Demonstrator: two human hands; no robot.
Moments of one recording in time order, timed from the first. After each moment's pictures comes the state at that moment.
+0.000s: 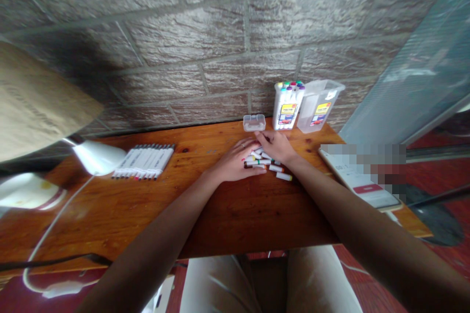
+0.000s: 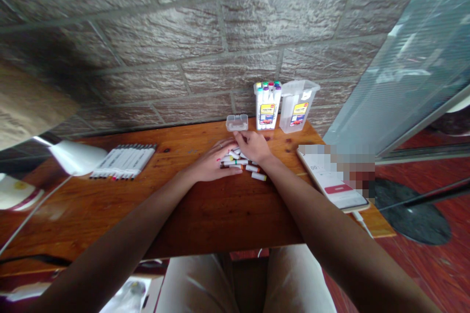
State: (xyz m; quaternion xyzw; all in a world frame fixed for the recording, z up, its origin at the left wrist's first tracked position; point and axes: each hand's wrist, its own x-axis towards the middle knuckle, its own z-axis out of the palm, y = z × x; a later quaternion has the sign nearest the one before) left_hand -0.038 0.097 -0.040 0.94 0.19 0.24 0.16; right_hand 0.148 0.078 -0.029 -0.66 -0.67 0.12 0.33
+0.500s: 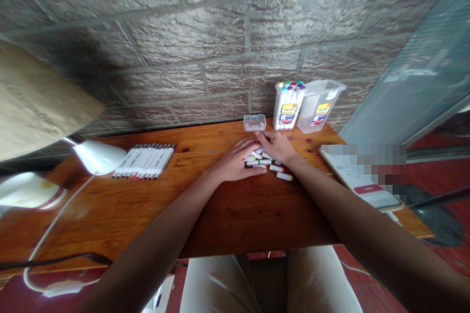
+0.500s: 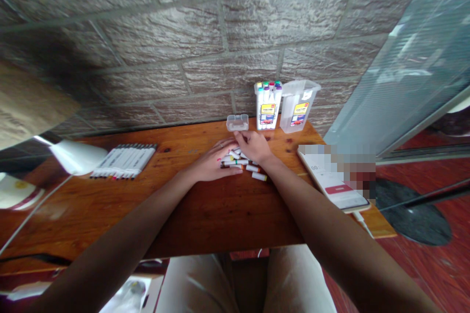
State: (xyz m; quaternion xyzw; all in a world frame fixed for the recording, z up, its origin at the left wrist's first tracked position) left_hand -0.038 0.097 -0.040 0.94 0.19 0.24 0.16; right_hand 0.148 0.079 -0.031 -0.65 -0.67 0.12 0.33
